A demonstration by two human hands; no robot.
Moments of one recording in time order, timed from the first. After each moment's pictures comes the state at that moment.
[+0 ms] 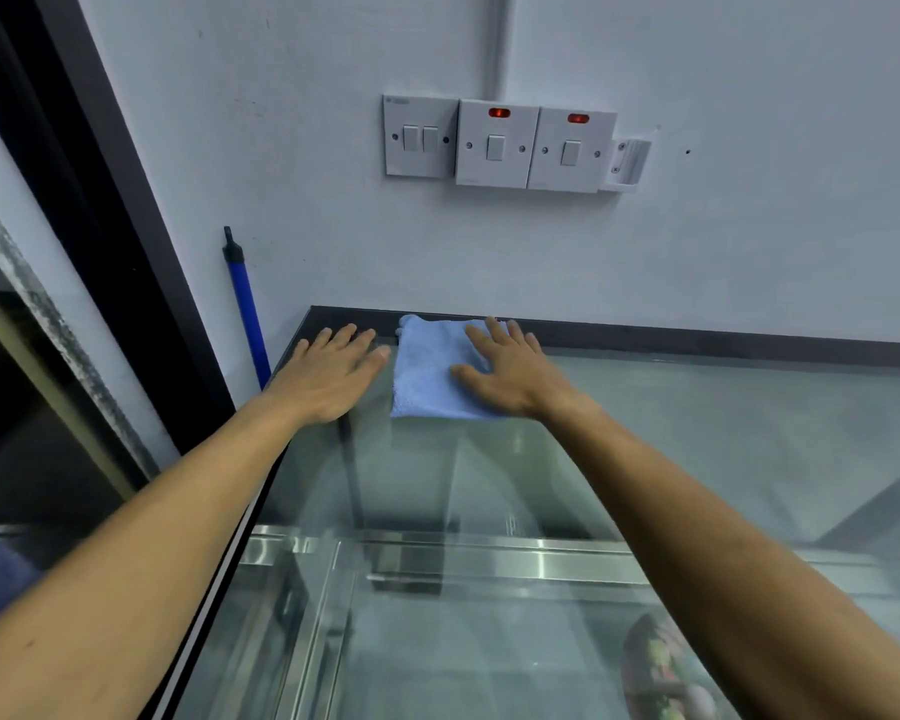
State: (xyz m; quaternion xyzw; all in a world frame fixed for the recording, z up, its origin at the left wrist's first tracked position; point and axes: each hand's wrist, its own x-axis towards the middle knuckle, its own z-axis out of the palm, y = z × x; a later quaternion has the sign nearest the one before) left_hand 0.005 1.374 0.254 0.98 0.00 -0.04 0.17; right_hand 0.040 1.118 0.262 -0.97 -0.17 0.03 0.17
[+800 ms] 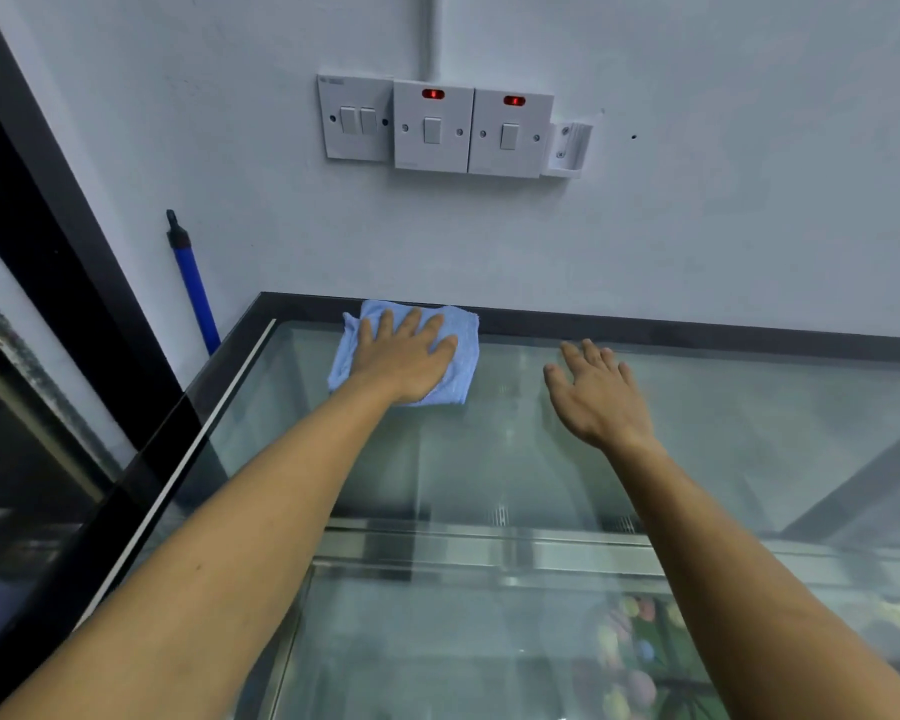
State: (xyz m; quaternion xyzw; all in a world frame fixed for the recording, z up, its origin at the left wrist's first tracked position) left_hand 0.042 1.226 0.252 1.00 -0.02 -0.03 0.09; right_hand 0.018 0.969 0.237 -0.99 0.00 -0.03 0.16
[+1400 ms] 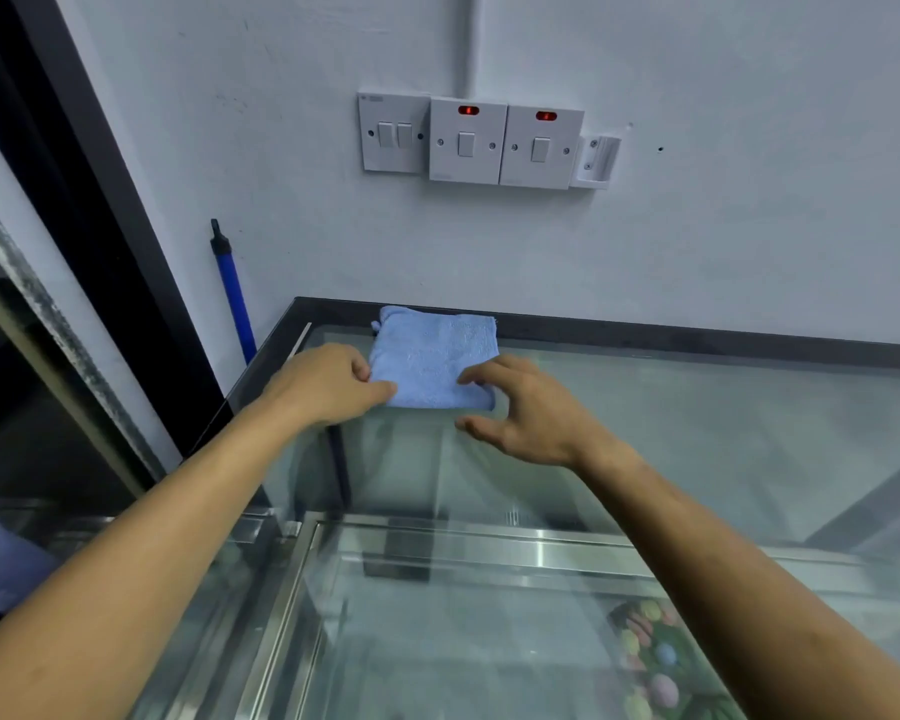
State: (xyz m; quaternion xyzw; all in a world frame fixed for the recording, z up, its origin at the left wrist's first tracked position) left_hand -0.043 1.318 0.290 0.97 0.09 -0.03 0.21; right_hand -0.019 1.049 0.257 -0.91 -0.32 -0.07 0.25
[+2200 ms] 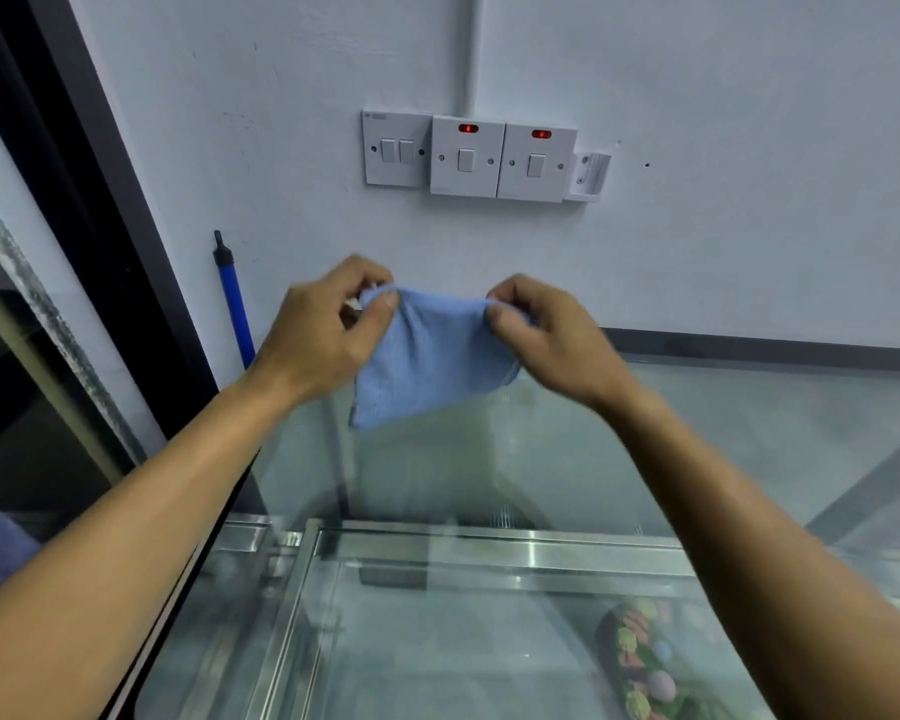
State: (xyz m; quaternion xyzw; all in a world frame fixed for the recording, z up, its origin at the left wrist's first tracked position) left_hand -0.071 1.318 0.341 0.86 -0.16 0.29 0.39; right_hand -0.044 1.067 0.354 -0.85 -0.27 -0.13 0.42
